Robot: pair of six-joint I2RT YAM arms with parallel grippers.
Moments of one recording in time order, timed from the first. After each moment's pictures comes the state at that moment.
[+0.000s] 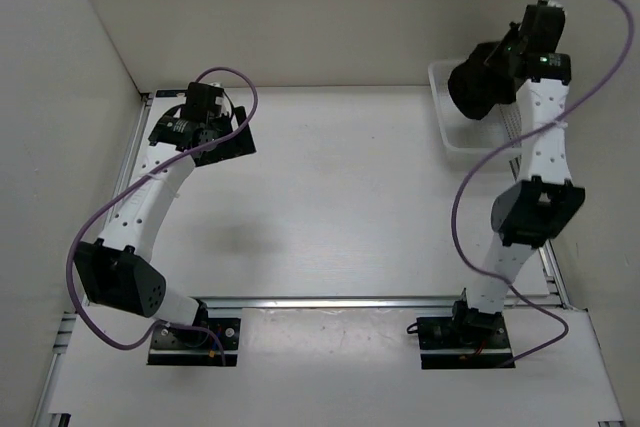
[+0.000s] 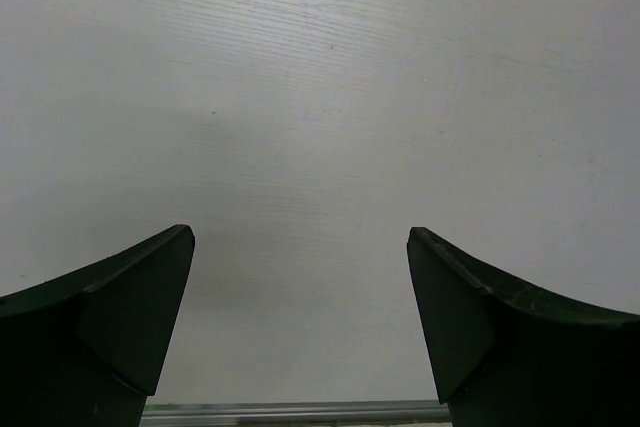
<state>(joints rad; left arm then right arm) -0.26 1.45 1.49 -0.91 -0.10 -0.42 -0.12 1.97 2.20 -0.76 0.03 0.41</state>
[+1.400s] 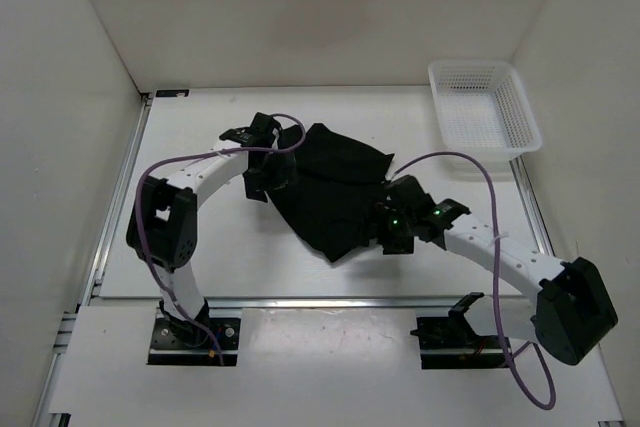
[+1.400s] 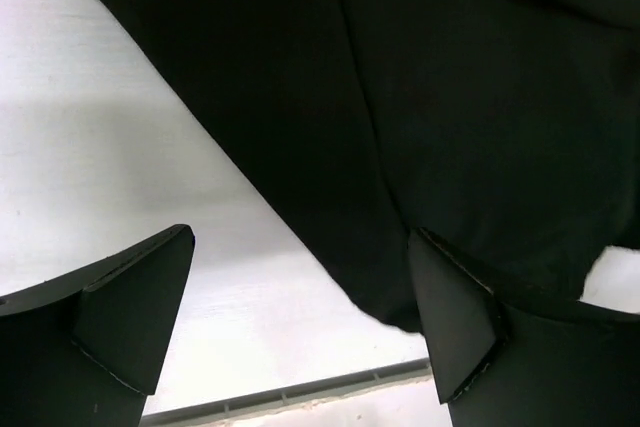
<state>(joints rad) -0.42 1.76 1.34 -0.75 0.10 -0.56 0.63 1.17 0.74 -0.58 -0.23 0.70</state>
